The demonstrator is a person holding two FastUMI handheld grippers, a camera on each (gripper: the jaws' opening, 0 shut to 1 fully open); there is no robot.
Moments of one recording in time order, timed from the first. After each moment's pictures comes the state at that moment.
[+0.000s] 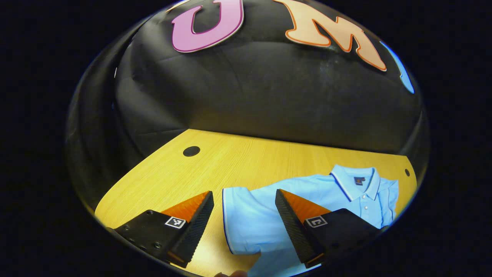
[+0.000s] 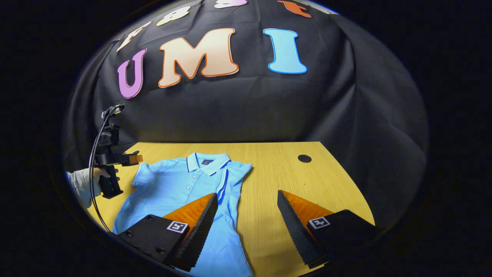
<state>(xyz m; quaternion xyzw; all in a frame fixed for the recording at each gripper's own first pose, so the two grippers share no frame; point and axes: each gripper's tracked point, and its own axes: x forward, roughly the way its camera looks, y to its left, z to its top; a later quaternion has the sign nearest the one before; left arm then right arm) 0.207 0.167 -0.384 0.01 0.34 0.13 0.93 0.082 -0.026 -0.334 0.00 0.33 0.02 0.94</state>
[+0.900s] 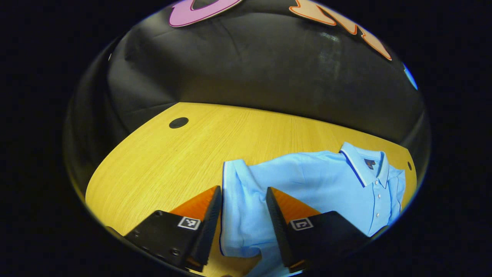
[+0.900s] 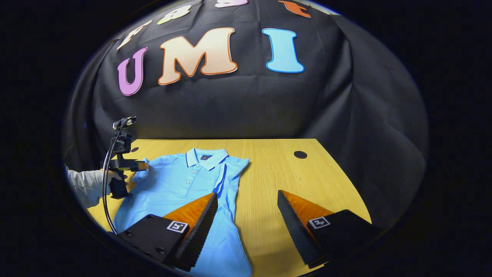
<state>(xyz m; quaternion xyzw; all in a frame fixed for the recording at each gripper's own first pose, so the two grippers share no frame) 0.201 0.151 -0.435 -0.02 0.40 0.09 0.91 0.063 -0.032 -0.328 0.00 0.33 0.00 0.94</state>
